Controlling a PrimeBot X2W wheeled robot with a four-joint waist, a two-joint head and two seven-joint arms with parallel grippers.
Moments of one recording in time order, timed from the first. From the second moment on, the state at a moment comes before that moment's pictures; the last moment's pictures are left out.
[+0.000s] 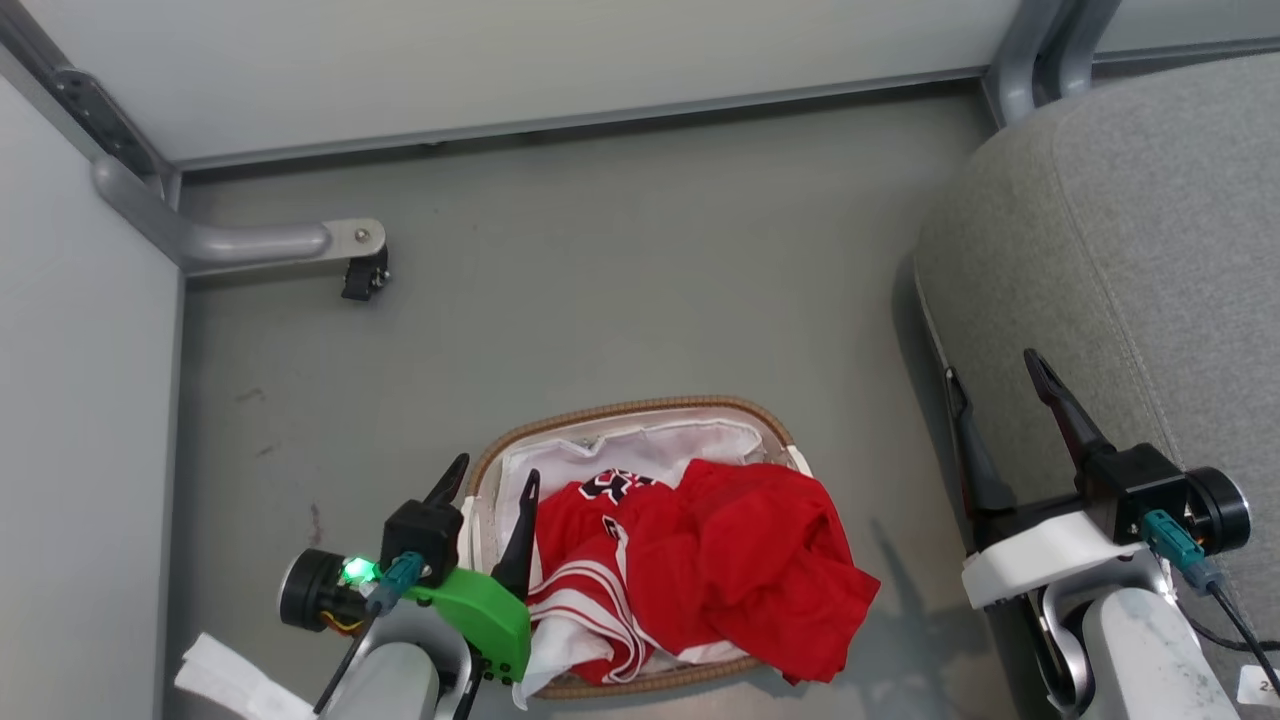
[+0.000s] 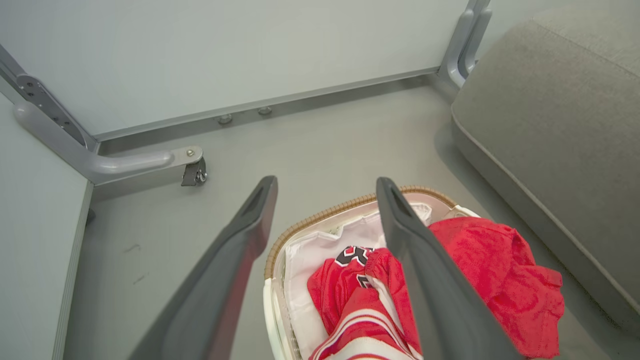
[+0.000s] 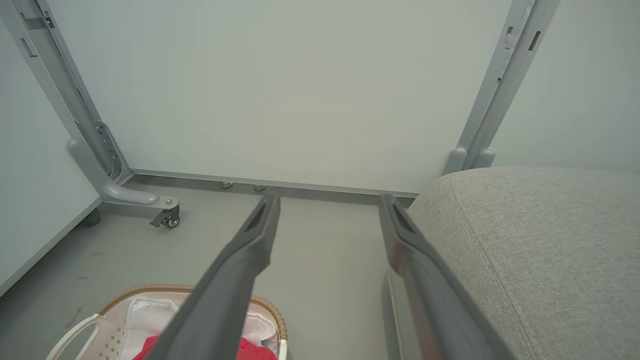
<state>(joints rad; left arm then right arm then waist) -0.28 0.05 -0.32 0.61 -0.15 -0.13 -0.26 -0.16 -0.05 0.00 0.15 0.02 0.13 -0.26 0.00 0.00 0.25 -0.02</state>
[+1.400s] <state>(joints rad) -0.68 0.07 -0.71 1.28 -0.24 -0.12 -0.13 -0.32 -0.05 0.14 0.13 0.11 0.13 -0.26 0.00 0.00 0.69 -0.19</state>
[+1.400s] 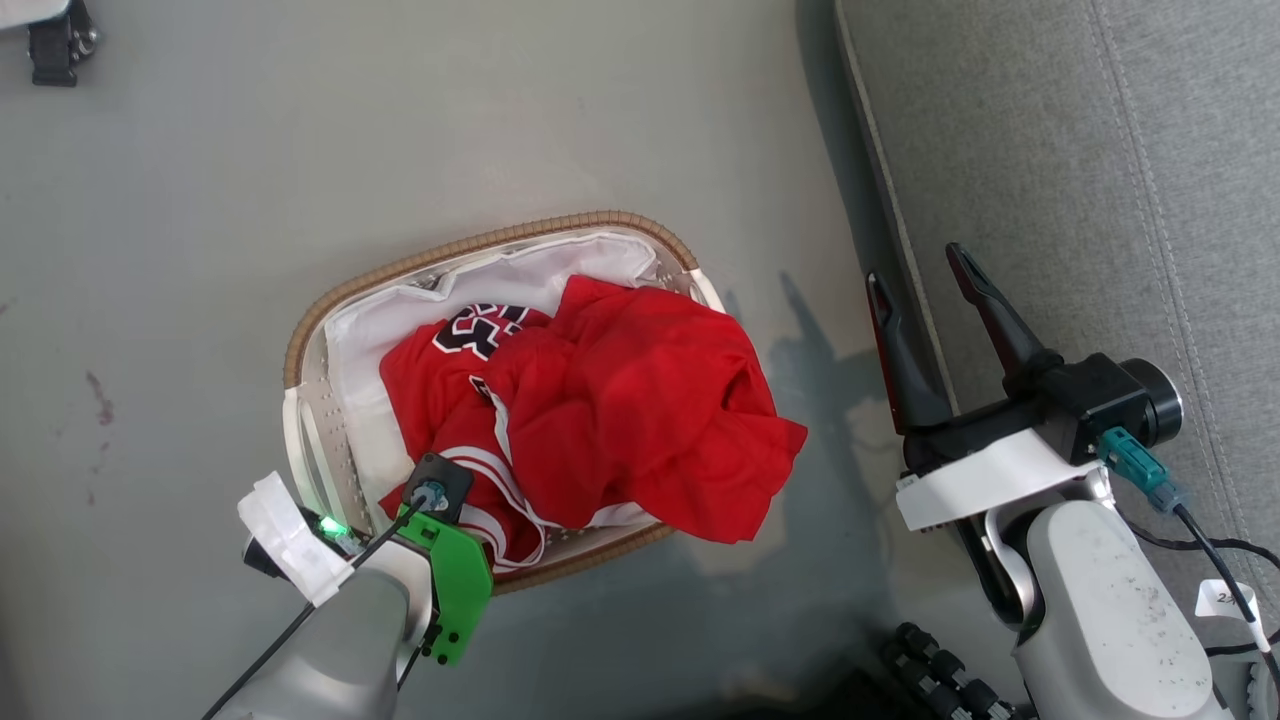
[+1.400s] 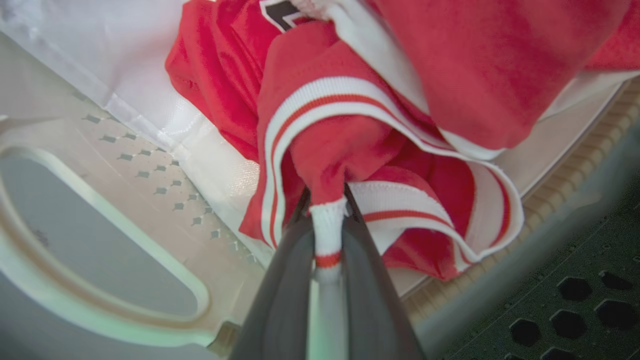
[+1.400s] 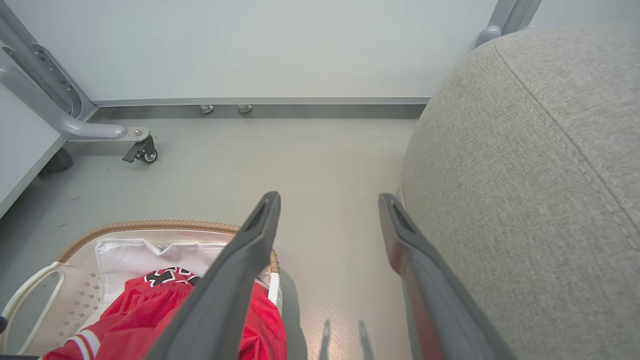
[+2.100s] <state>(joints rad) -0.61 0.06 -0.70 1.15 -0.30 -0.12 -0.26 -0.22 -0.05 0.08 0.17 0.05 0.13 -0.26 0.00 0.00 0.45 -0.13</state>
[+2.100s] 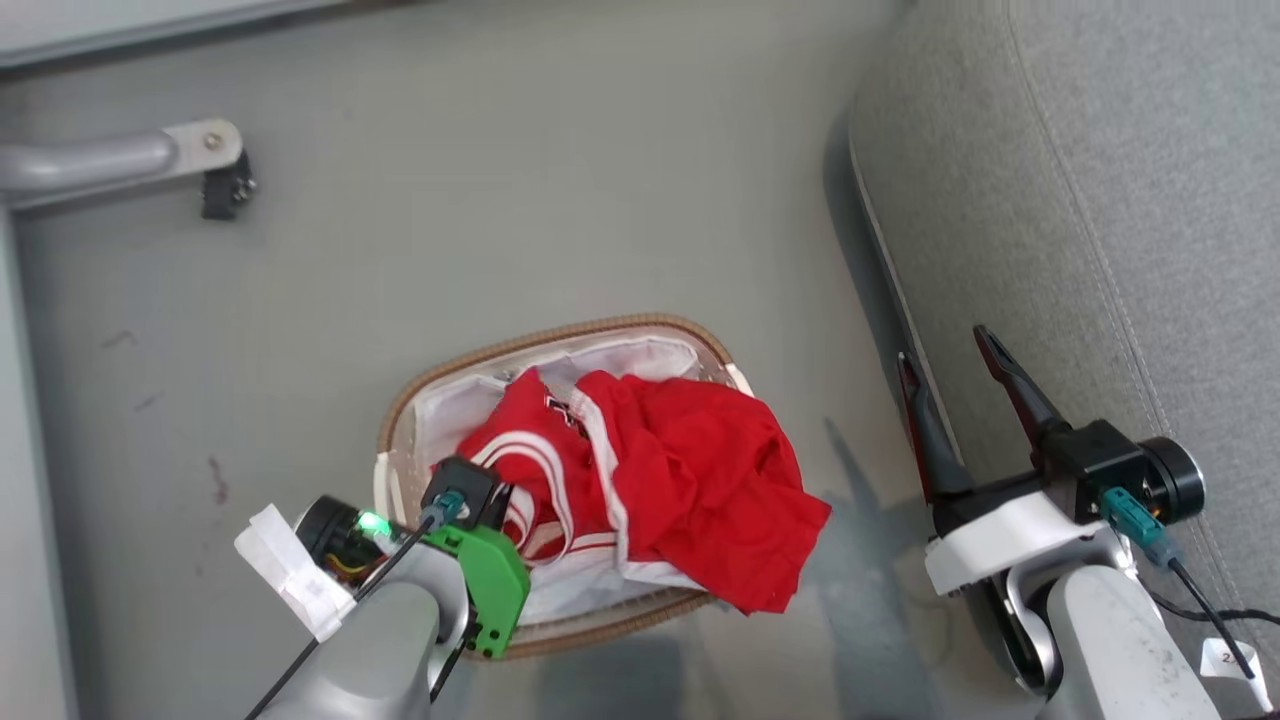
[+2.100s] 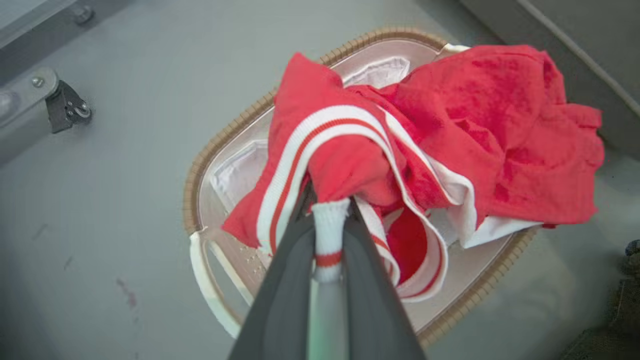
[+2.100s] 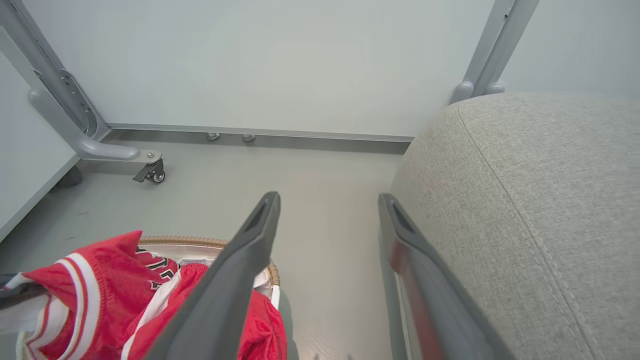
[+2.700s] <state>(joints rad) -0.67 0.15 -0.78 0.85 -0.26 -0.13 -0.26 -0.06 -0.05 0.05 0.21 0.01 0.13 -0.26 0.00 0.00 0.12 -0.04</state>
